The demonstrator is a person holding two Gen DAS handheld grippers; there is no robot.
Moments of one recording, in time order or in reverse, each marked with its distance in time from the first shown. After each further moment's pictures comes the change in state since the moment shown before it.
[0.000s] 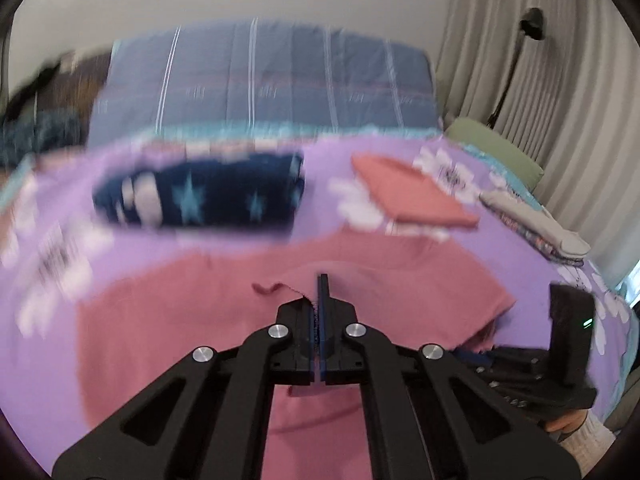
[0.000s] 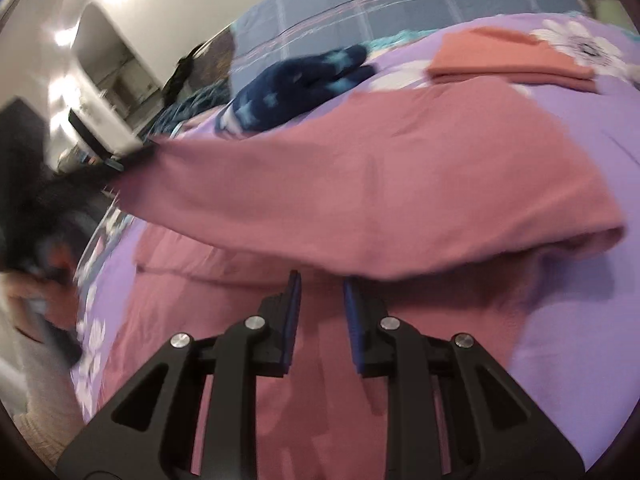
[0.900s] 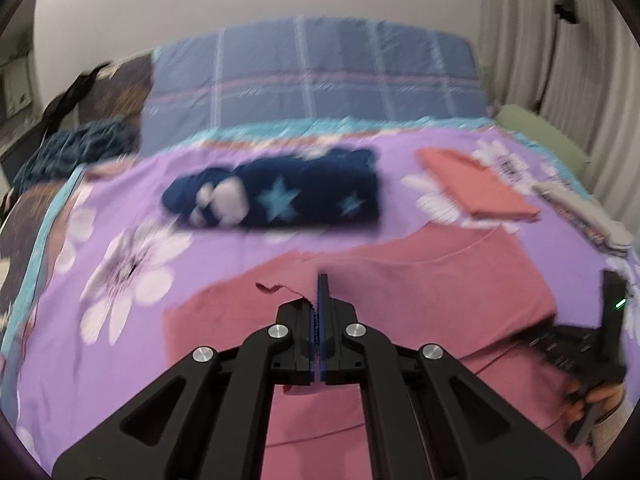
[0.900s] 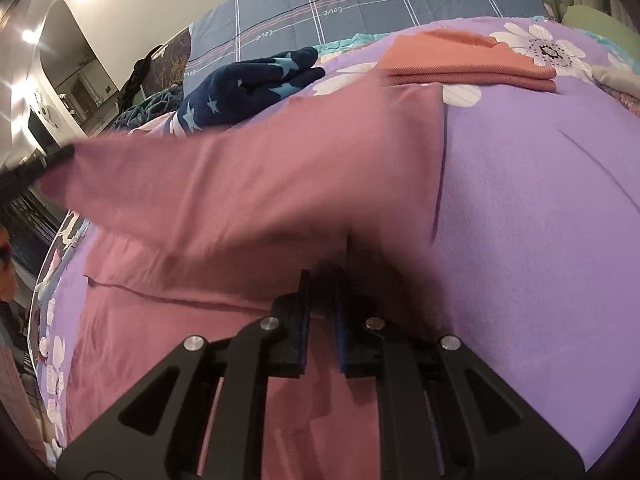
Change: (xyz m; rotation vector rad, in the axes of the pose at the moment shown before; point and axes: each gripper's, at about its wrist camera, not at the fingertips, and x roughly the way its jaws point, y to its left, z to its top) left arm -0.008 0.067 -0.008 -0.010 0.088 0.197; right arm 0.011 -0.007 0.001 0.010 -0.002 -0.168
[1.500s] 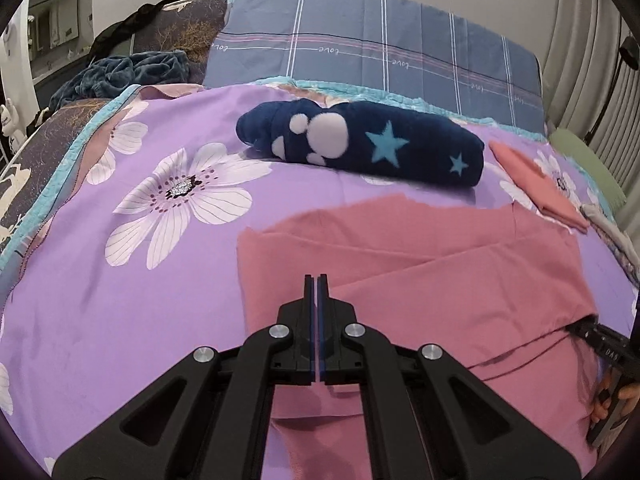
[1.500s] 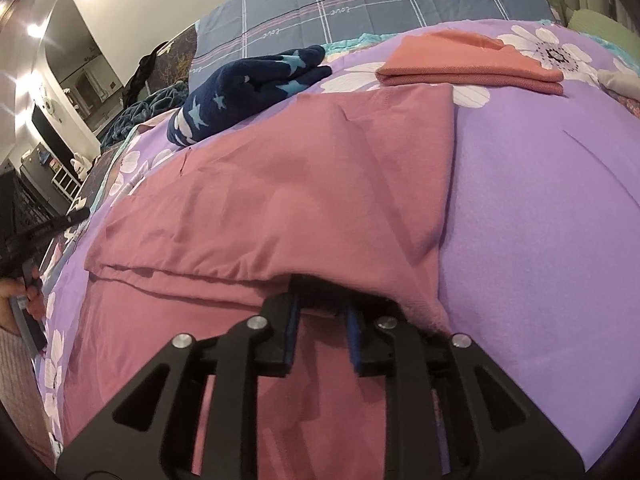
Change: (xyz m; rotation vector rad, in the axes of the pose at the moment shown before) left arm 0.017 0.088 -0.052 -0.200 0.068 0.065; right arm 0.002 0.001 0.000 -0.033 -0.001 0.006
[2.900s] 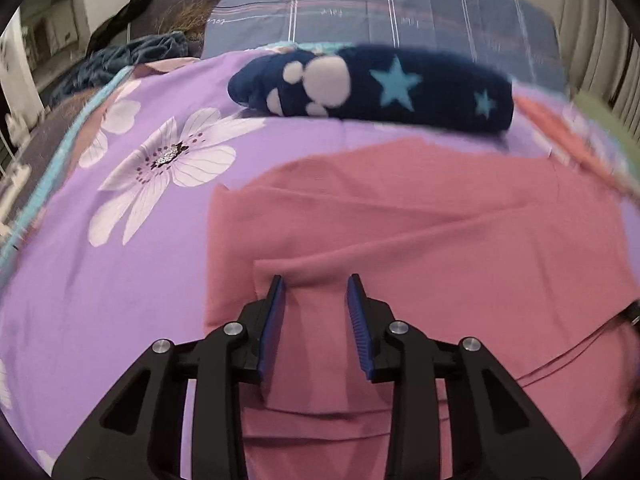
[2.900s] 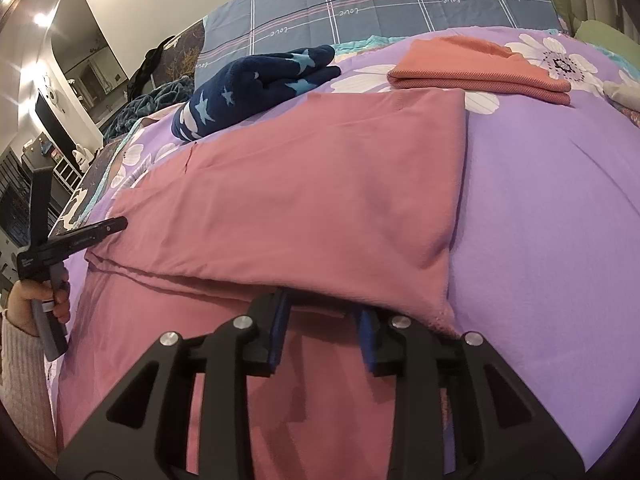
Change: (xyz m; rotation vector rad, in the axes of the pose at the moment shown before) left arm 0.051 -0.017 -0.019 0.019 0.076 0.080; right arm 0.001 0.005 -0.001 -0.029 -0.002 0.001
